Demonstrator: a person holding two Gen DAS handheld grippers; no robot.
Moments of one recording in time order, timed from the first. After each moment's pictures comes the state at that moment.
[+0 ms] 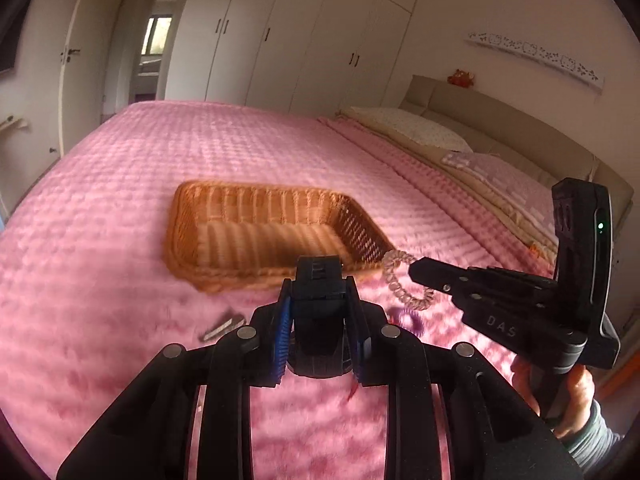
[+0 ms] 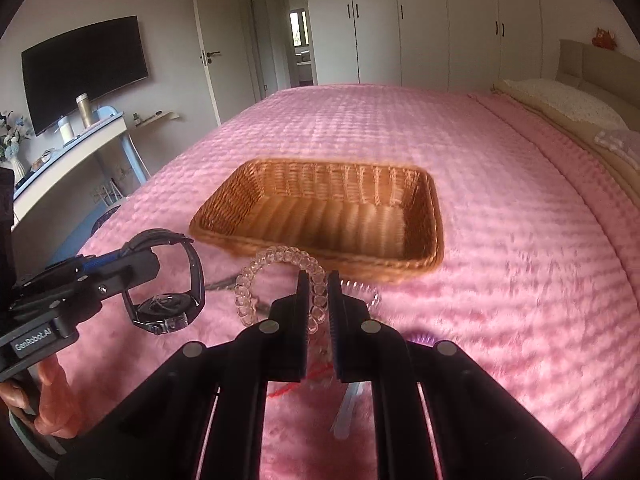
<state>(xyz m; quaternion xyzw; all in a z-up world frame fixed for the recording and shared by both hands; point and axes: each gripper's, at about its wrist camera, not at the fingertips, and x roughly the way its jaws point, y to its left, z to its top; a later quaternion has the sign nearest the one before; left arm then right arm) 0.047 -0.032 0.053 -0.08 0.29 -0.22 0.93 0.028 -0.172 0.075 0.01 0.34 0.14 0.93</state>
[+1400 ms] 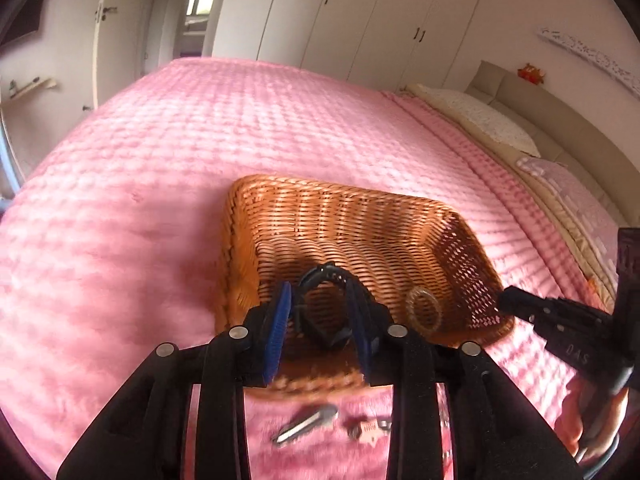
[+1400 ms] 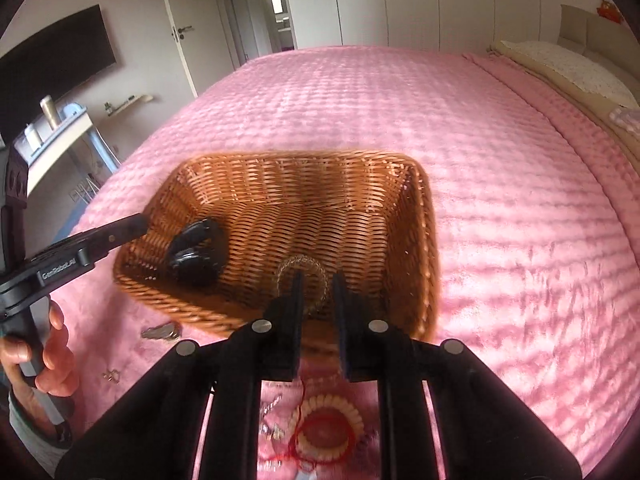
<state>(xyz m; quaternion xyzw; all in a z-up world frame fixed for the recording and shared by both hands) 0.175 0.007 0.018 -0.10 0.36 -0.13 0.92 0.128 -0.194 0.047 0.03 0.40 0.13 0.91</state>
